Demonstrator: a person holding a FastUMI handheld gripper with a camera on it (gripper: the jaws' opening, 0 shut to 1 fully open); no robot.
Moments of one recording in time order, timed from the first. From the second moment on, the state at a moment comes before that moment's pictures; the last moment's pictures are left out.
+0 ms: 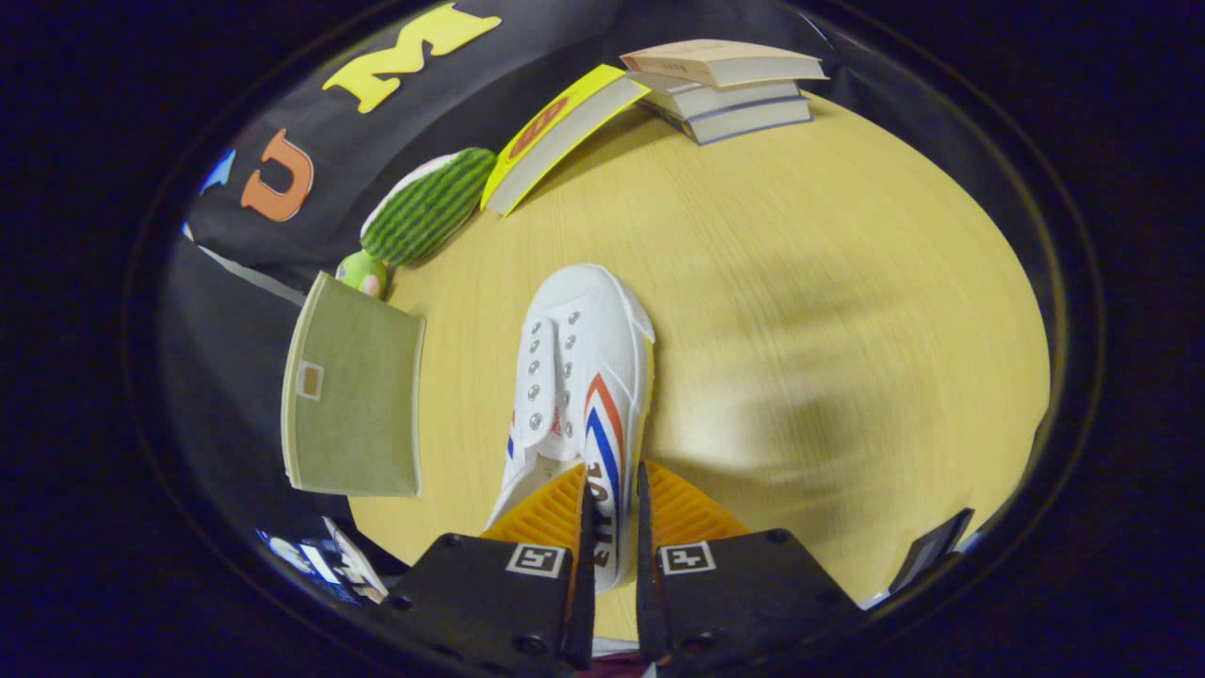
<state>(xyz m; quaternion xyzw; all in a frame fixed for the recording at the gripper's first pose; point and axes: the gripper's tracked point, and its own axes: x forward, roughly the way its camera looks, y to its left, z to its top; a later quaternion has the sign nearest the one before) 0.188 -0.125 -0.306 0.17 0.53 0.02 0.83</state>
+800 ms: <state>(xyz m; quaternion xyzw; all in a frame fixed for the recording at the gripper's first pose) 0.206 0.011 -0.166 0.22 0.45 0.08 0.86</state>
